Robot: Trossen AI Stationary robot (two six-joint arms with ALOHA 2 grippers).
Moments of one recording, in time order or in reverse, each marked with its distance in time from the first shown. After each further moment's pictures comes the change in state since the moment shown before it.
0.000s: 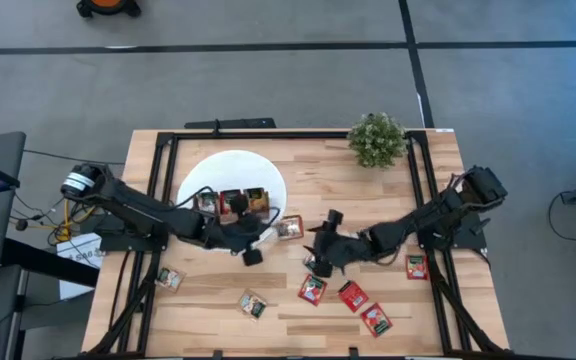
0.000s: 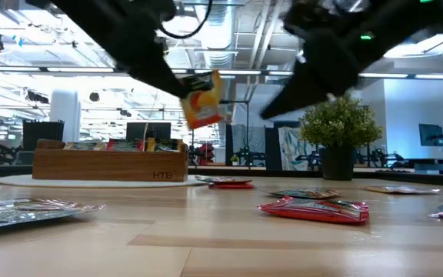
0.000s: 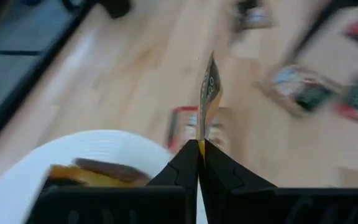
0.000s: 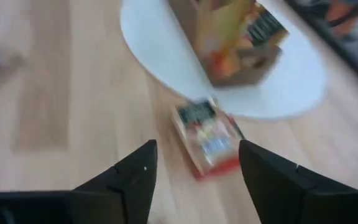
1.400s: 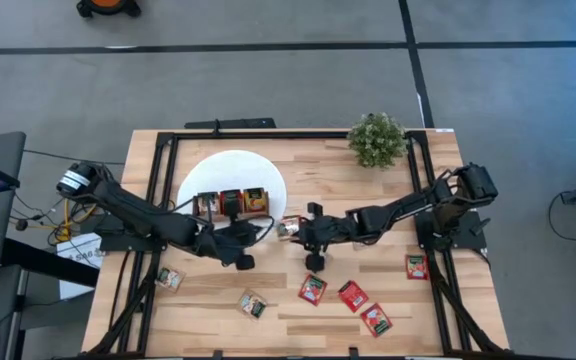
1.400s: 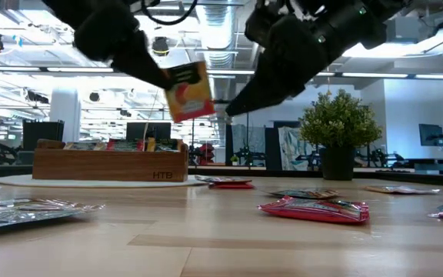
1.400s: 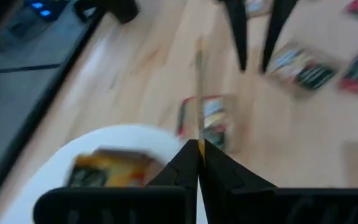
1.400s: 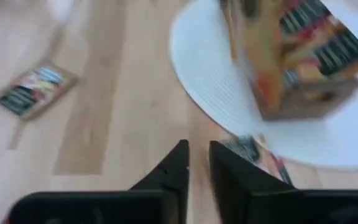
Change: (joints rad) left arm -0.085 -0.039 0.001 -0.109 -0.117 0.012; right arm -0.165 0.048 0.092 0.035 -0.405 -0.144
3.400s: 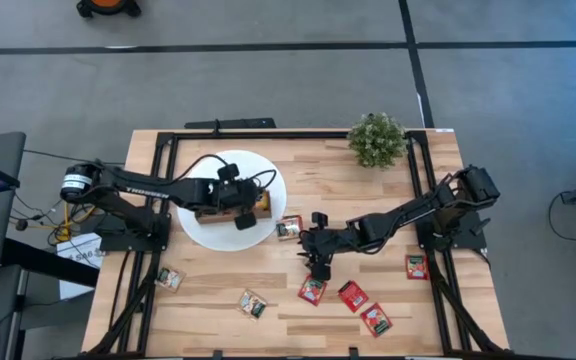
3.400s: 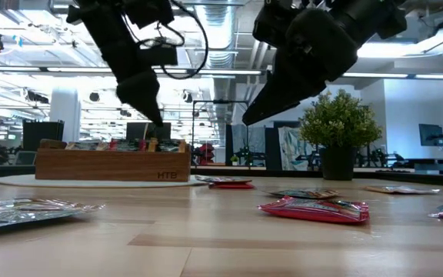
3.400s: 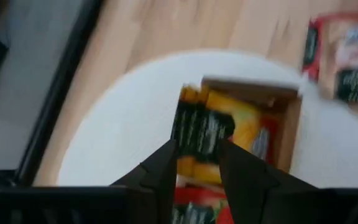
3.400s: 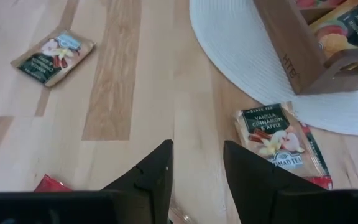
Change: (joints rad) left arm 0.413 0.018 0.061 -0.255 0.193 0.115; right arm 0.081 -0.001 0.020 -0.130 0.024 0.074
